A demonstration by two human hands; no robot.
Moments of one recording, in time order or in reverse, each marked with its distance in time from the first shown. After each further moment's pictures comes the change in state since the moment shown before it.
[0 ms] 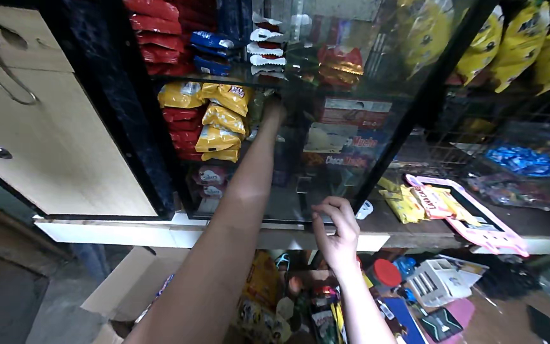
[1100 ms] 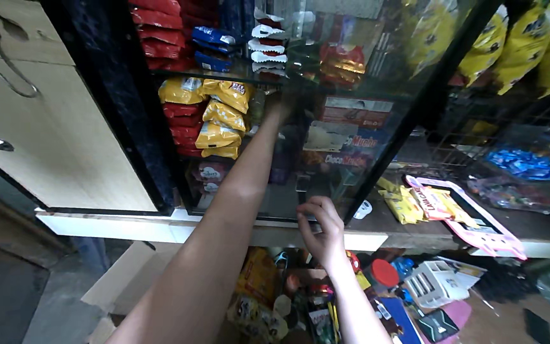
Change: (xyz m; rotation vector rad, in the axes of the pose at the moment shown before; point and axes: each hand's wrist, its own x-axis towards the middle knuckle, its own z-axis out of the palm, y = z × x) left_hand 0.002 0.005 -0.002 -0.060 -0.012 0.101; right_hand -0.001 0.000 0.007 0.035 -0.149 -0.038
